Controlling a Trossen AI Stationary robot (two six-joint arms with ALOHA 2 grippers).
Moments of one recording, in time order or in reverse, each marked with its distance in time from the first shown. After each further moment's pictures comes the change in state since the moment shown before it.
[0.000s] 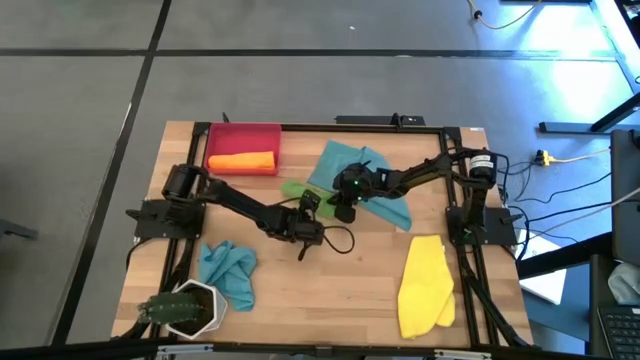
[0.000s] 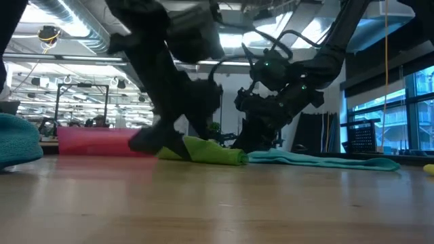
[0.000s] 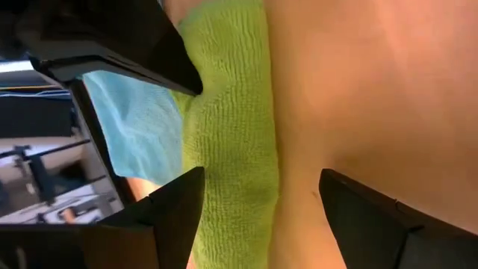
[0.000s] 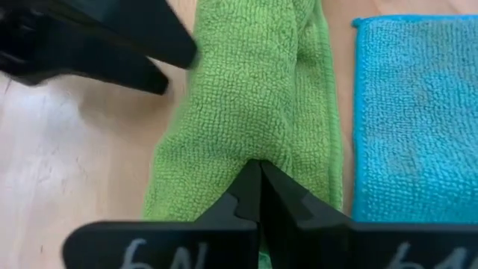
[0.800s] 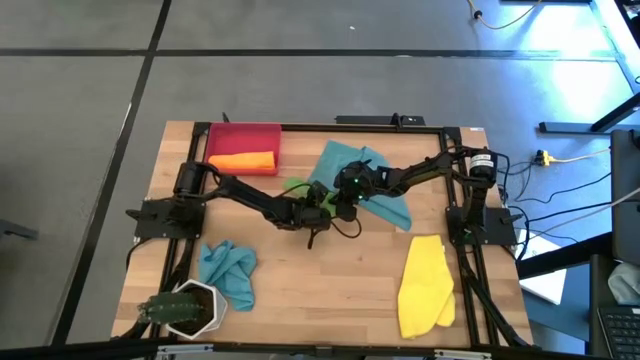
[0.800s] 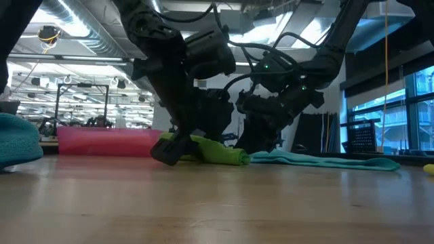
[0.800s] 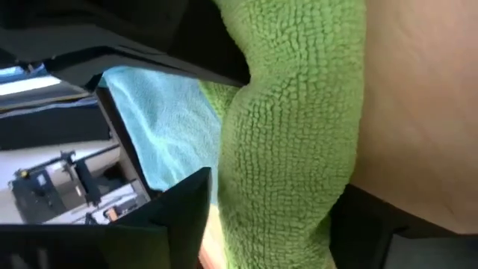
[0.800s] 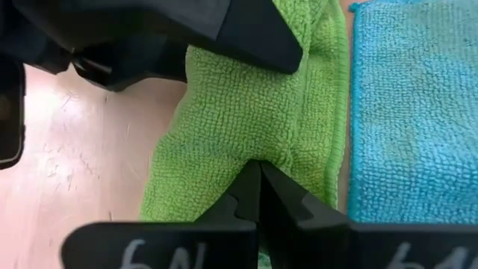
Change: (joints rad) left arm 0.099 0.081 0.003 0.192 -0.036 0.255; right arm -0.016 0.000 0.000 -0.033 -0.043 0.022
